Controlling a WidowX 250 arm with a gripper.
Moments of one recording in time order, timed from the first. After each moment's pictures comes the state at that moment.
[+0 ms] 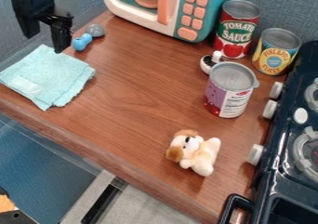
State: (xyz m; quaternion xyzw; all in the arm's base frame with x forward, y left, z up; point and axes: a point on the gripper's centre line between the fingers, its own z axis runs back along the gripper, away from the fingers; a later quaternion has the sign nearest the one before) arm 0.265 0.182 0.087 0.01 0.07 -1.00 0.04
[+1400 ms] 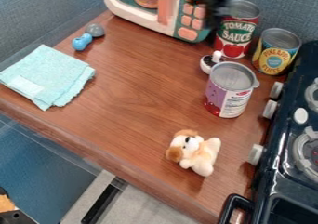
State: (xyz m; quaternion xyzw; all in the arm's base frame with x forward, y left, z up) arm 0.415 -0.020 0.136 0.10 0.06 -0.93 -0.36
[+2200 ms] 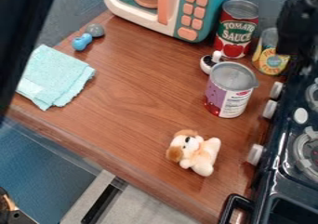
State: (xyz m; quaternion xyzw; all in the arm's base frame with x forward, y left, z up) arm 0.423 -0.136 0.089 0.06 0.07 -0.85 -0.51
